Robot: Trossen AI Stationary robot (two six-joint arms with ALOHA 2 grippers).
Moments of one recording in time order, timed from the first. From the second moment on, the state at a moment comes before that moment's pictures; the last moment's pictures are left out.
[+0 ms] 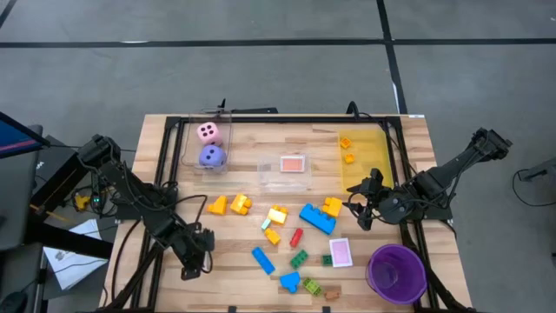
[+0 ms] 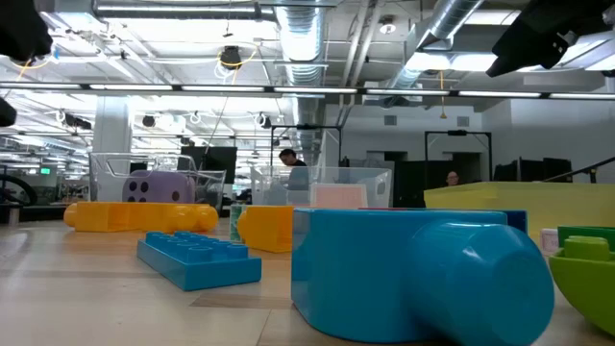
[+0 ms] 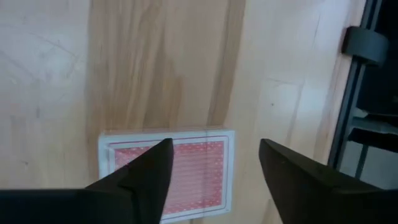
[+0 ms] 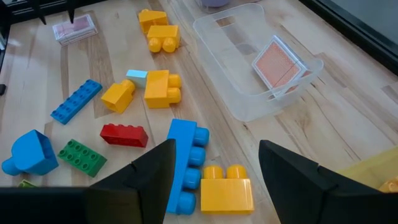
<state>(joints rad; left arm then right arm) -0.80 1.31 0.69 -0.52 0.00 -0.99 0.57 0.90 0.75 -0.69 0.68 0.71</state>
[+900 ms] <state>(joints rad) -0.86 1.31 0.69 -0.62 0.02 -1.84 0.57 0.90 0.75 -0.66 0.65 0.71</state>
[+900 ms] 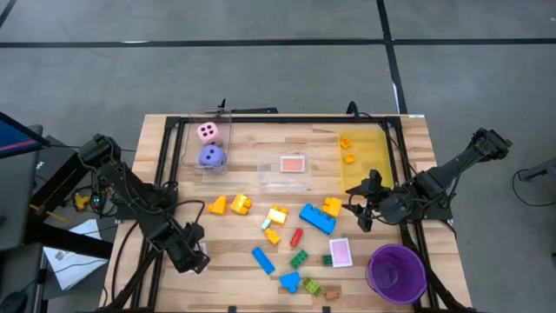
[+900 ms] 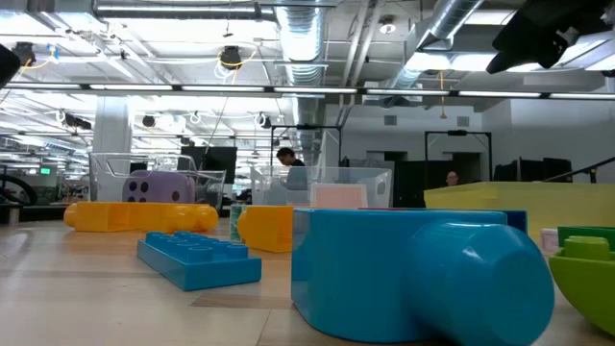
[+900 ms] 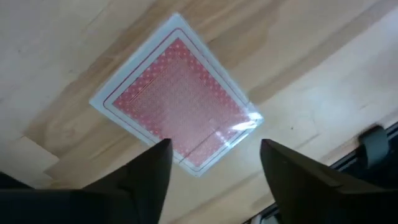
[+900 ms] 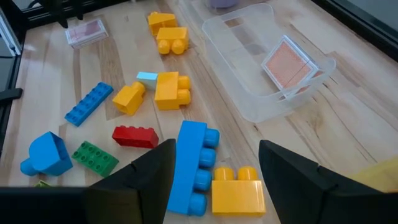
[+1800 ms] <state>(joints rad) -0.88 1.31 0.58 -0.48 0.04 -1.99 0.57 0.90 0.75 -0.68 0.62 0.71</state>
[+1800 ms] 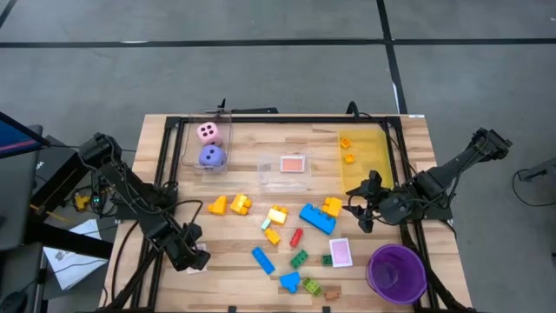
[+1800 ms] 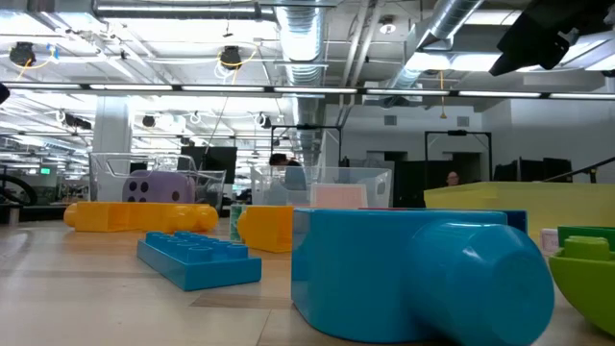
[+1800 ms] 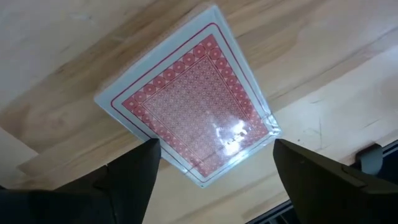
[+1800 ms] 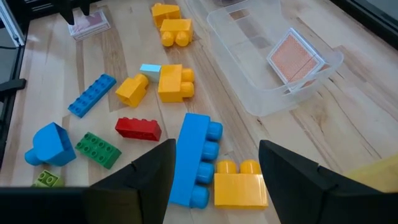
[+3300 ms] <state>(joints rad) -0.87 1.16 0.53 -0.57 -0.10 -1.98 0.57 0.90 0.75 -0.67 0.62 0.71</state>
